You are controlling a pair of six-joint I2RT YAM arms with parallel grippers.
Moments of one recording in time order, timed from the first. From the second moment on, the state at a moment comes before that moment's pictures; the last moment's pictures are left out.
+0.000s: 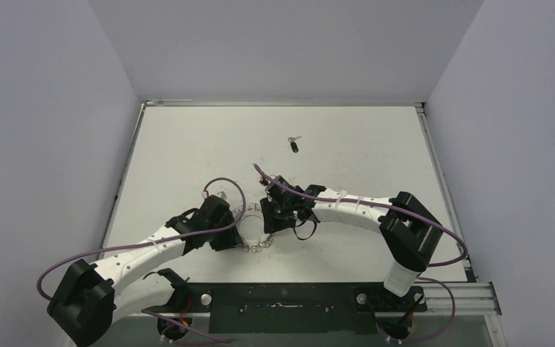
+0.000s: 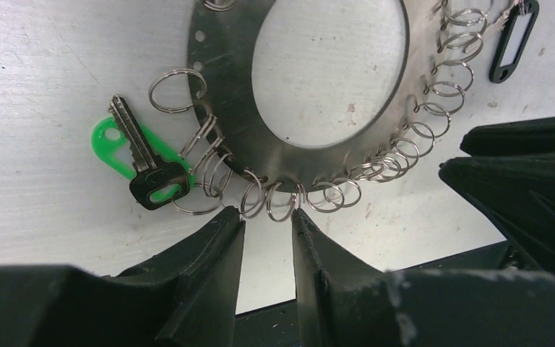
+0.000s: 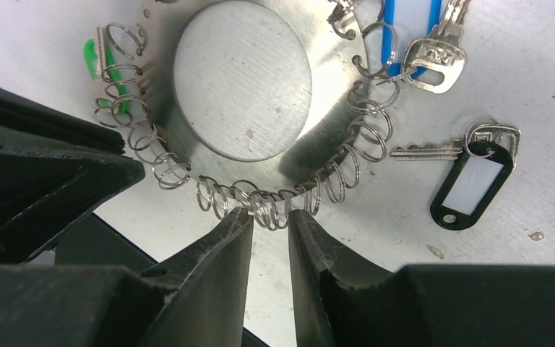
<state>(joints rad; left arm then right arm) -0.69 1.05 0.51 -0.51 0.00 -0.91 0.96 1.71 1.08 -0.40 -0.12 0.57</state>
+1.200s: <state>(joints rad) -0.71 1.13 0.52 -0.41 0.06 -0.85 0.96 1.71 1.11 -0.40 -0.12 0.57</state>
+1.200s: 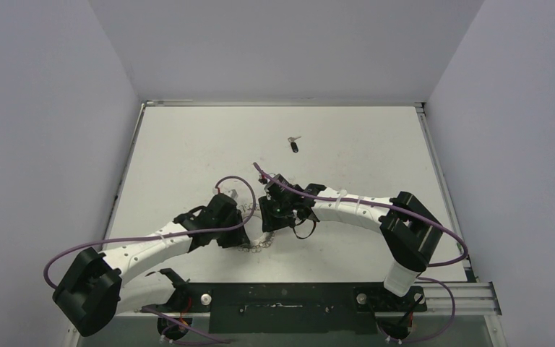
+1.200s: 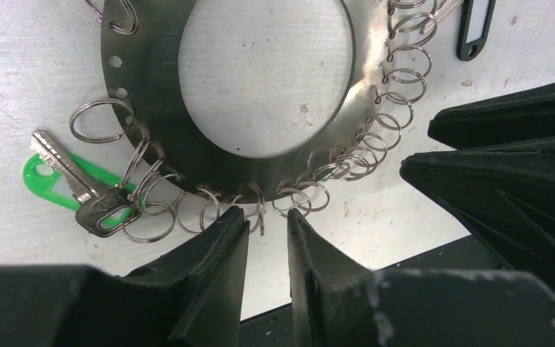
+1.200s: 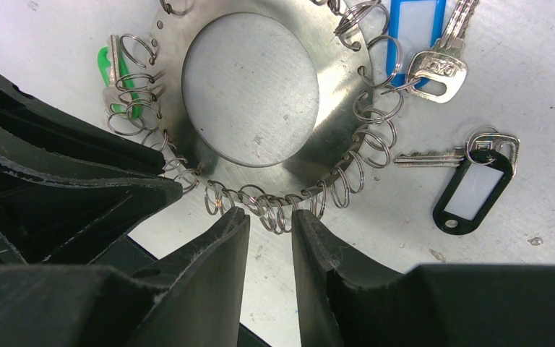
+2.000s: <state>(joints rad) -0.75 1.22 0.52 -0.35 0.06 -0.85 0.96 1.71 1.10 -0.40 -0.12 0.57</state>
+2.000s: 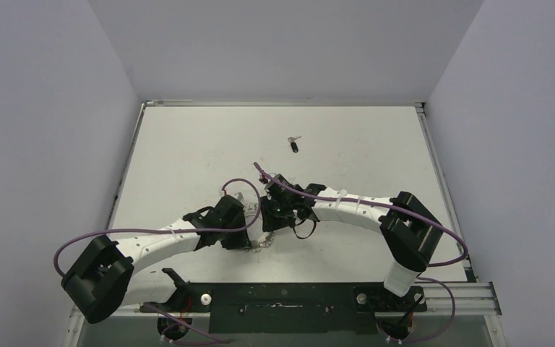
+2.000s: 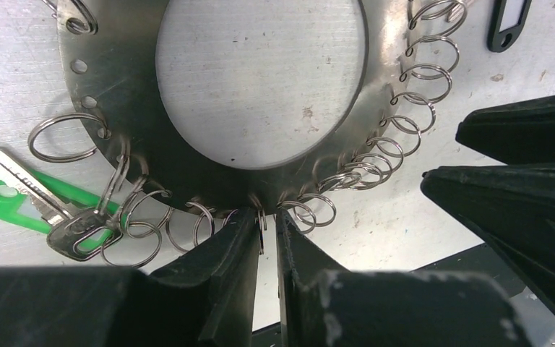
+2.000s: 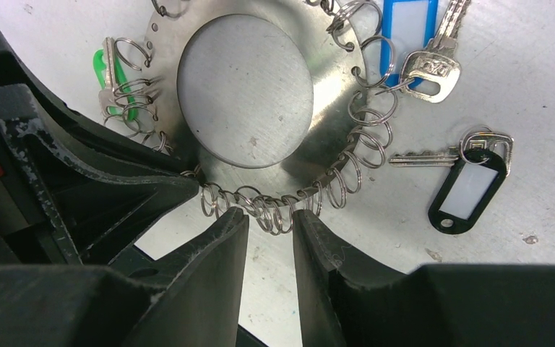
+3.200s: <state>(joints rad) -0.83 0.86 0.80 -0.54 0.03 -0.35 0.90 1.25 0.89 0.04 -0.22 0.21</state>
